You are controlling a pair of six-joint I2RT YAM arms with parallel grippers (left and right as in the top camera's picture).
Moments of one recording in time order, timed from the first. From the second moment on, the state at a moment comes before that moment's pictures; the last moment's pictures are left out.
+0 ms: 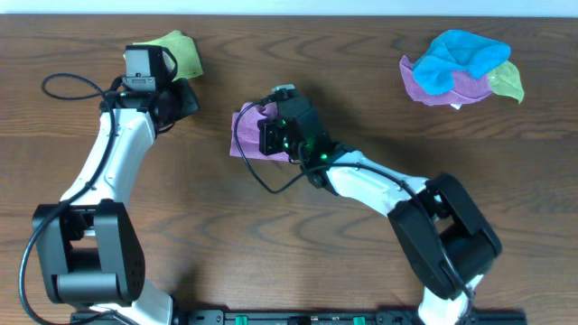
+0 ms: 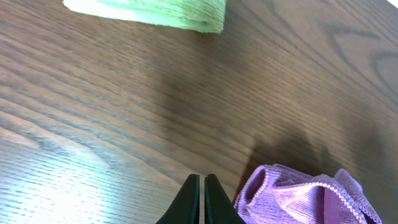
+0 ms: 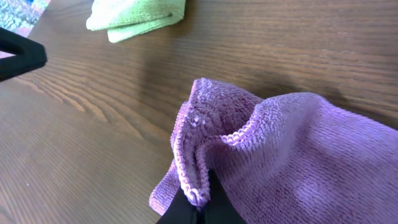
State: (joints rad) left arm 0.02 1.75 1.29 -0.53 0.13 -0.42; right arm 0.65 1.95 1.13 0.22 -0.12 0.51
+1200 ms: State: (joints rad) left arm 0.04 1.75 1.29 -0.53 0.13 -0.43; right arm 0.73 2.09 1.25 0.19 -0.16 0.49
